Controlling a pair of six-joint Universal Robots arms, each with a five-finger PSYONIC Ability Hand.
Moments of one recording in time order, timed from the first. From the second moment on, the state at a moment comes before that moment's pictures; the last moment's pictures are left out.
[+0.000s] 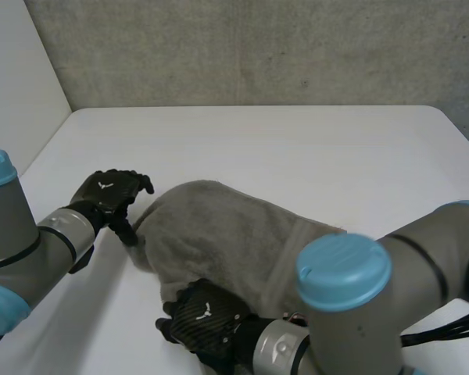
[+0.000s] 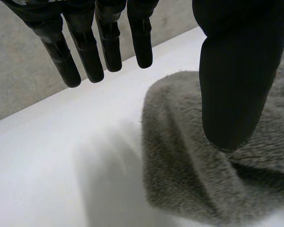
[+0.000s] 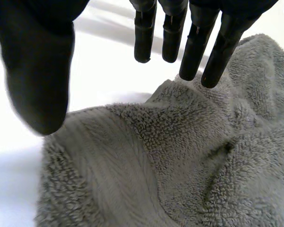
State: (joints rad) left arm 4.46 -1.89 -1.71 3.26 -1.38 3.36; right arm 2.42 -1.08 1.60 0.02 1.14 2.69; left_hand 0.43 0.43 0.43 0.43 0.25; right_hand 0.42 0.41 0.41 0.42 0.24
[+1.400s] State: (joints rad) left arm 4.24 -1.72 -1.64 3.29 -1.44 3.47; right arm 1.82 -1.55 1.61 0.12 1.29 2.54; left_hand 1.18 1.21 1.20 1.21 1.01; right_hand 1.33 1.33 1.33 1.34 1.17
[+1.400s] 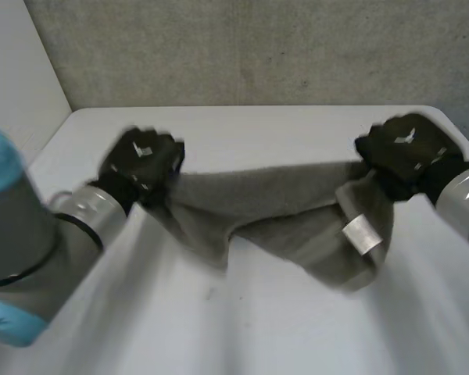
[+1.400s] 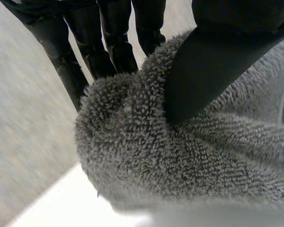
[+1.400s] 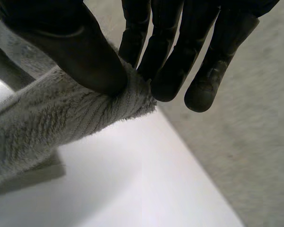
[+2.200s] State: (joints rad) left arm 4.28 -2.29 -1.01 3.08 -1.48 3.47; right arm 1.92 -0.99 1.00 0.41 1.30 2.69; left_hand 0.54 0.53 0.54 0.54 0.35; right_hand 1.34 1.33 1.33 1.34 1.17
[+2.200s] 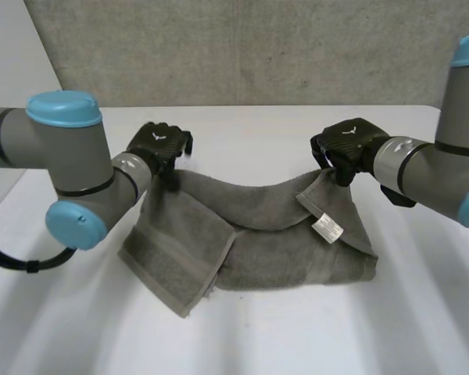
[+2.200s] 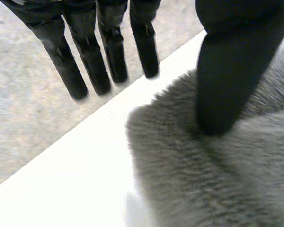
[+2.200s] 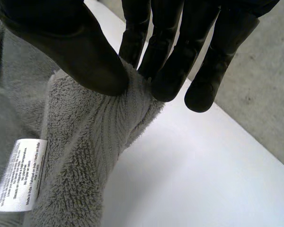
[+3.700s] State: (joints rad) left arm 3.95 -2.23 -1.49 3.41 -1.80 3.22; right arm 1.91 -1.01 1.24 0.22 1.35 2.64; left_hand 0.50 0.50 0.49 0.49 0.32; right_hand 1.34 1.33 1.33 1.34 1.17
